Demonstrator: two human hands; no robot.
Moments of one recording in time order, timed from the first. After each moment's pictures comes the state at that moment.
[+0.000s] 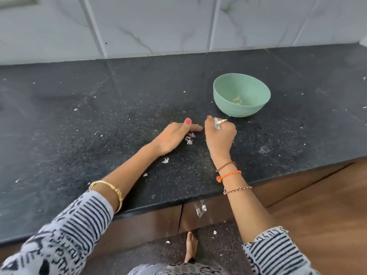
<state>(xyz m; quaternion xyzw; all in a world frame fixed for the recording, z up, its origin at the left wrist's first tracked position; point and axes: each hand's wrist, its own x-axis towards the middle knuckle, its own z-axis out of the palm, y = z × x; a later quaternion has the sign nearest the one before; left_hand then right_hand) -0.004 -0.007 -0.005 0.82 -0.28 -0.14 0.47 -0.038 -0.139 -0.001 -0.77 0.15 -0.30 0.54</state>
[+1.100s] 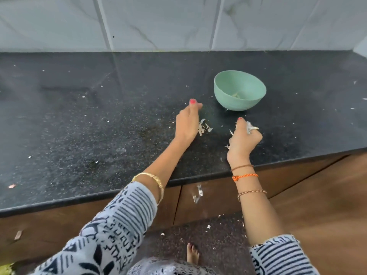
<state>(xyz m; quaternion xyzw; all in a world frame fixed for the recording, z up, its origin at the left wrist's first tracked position) -0.043 -0.060 0.021 0.80 -0.04 0.03 0.60 -0.079 -0.168 0.008 -0.53 0.26 -0.33 0.74</state>
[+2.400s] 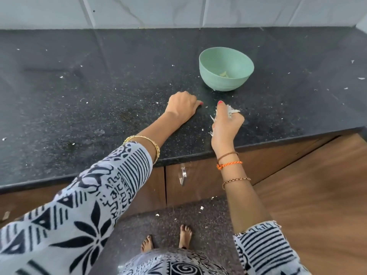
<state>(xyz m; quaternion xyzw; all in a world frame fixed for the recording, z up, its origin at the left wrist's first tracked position) -0.025 -0.088 0.017 0.98 -0.20 0.04 0.01 -0.100 -0.174 0.007 -0.57 0.21 -0.27 0.75</state>
